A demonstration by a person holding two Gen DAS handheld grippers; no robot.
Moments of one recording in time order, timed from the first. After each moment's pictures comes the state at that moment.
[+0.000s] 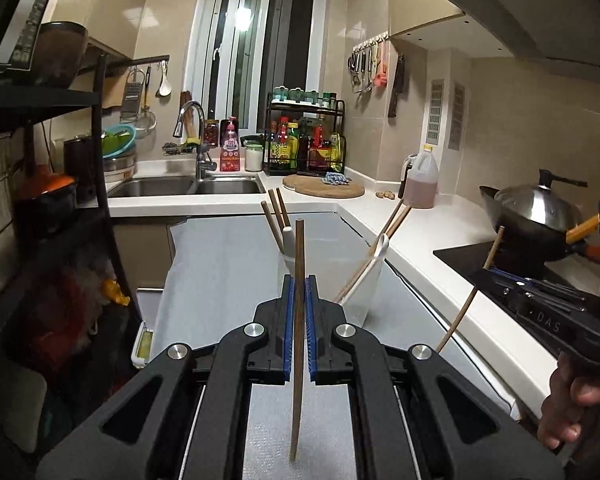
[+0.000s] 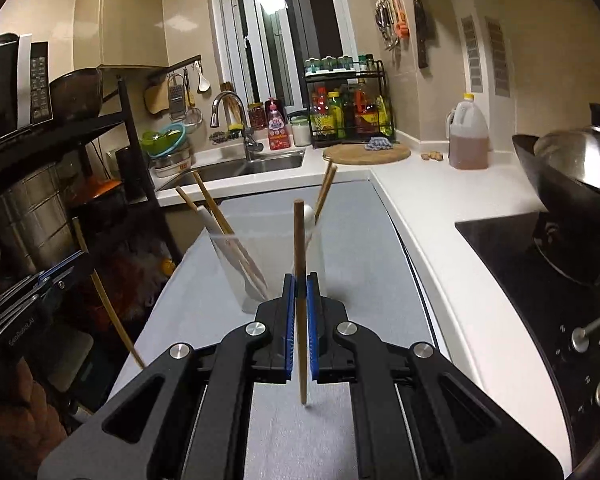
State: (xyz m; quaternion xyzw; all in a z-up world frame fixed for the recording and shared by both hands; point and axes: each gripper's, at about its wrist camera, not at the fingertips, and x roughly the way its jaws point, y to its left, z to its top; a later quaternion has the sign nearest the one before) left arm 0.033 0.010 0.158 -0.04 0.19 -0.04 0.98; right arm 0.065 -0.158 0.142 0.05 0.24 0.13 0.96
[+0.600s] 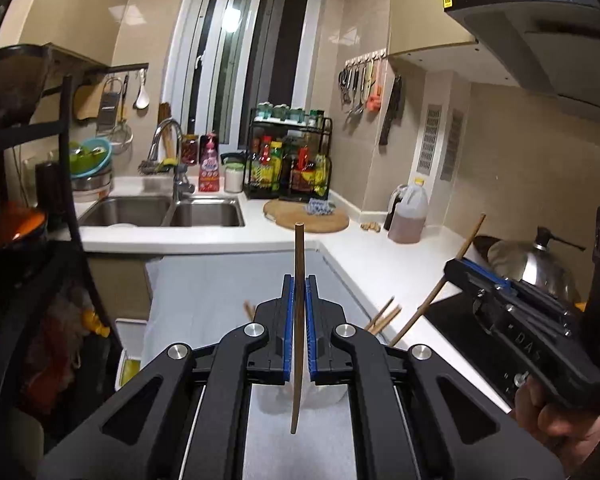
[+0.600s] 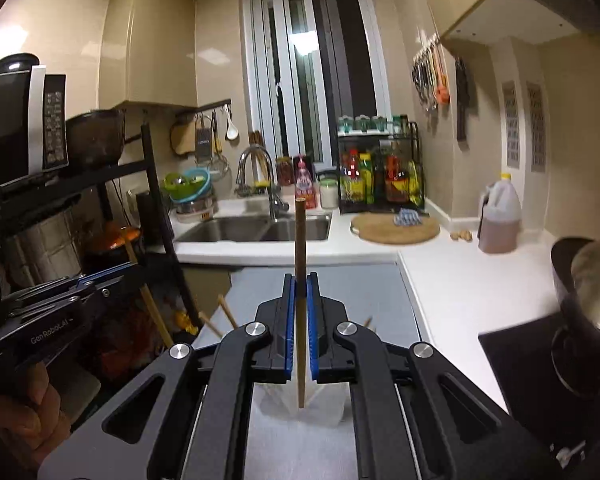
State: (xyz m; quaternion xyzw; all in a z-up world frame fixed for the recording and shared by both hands) left arm 0.118 0.007 0.258 -0.05 0.18 -0.07 0.98; right arm 0.139 -0.137 0.250 0.03 0.15 0.17 0.97
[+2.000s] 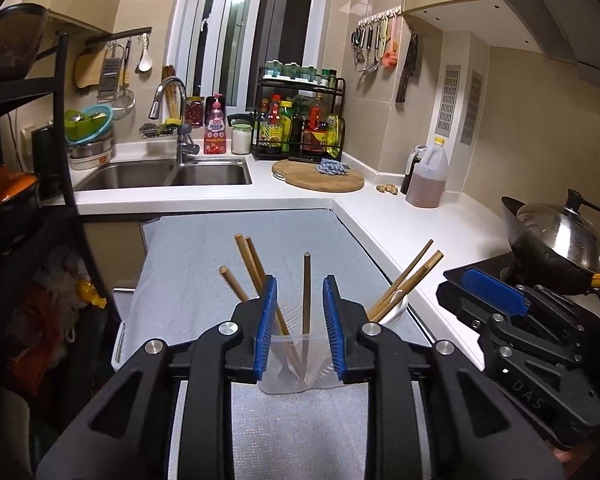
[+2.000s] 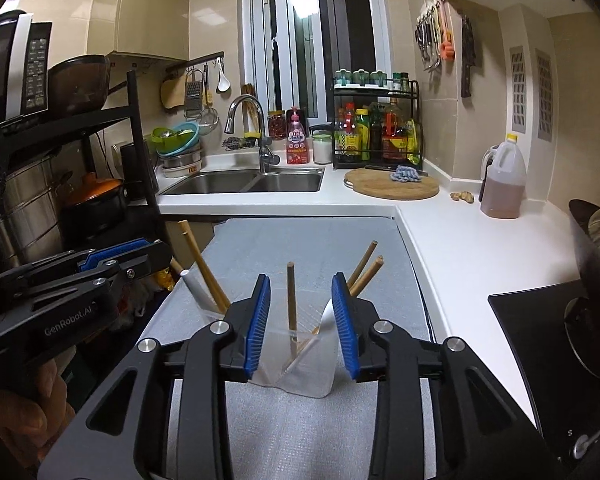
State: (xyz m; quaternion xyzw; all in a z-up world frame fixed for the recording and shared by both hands) left arm 0.148 0.002 0.177 -0.05 0.23 -0.05 0.97; right arm 0.149 -0.125 0.167 0.00 0.22 0.15 0.96
